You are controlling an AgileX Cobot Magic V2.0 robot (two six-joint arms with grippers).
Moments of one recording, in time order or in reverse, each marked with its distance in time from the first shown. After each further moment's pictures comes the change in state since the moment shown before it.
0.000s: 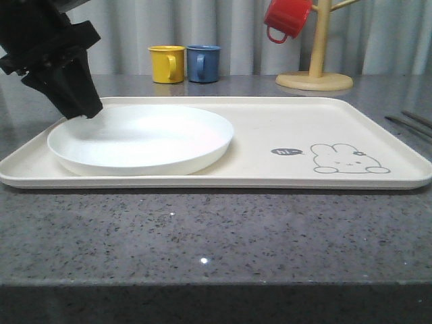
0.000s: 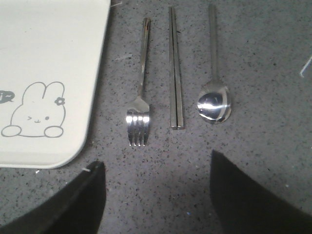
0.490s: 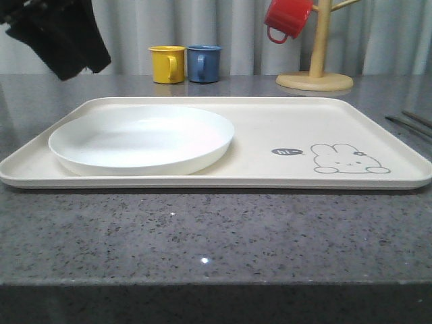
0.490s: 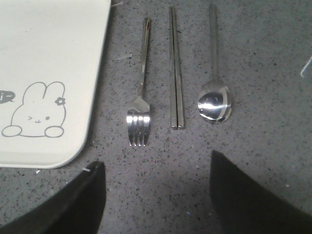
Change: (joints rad) left arm -0.072 -0.156 -0.022 0.059 0.072 -0.027; right arm 0.000 0.000 0.000 0.000 0.000 0.000
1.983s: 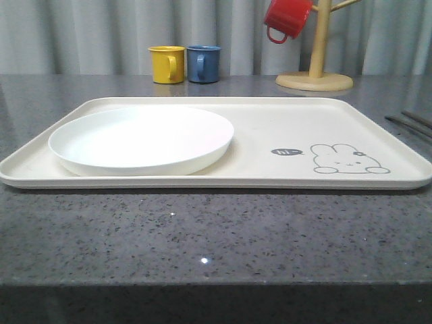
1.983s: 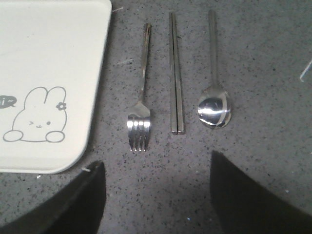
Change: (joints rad) left arm -0.286 -1.001 0.636 0.332 -0.313 -0.254; right arm 0.000 0.000 0.000 0.000 -0.019 0.000
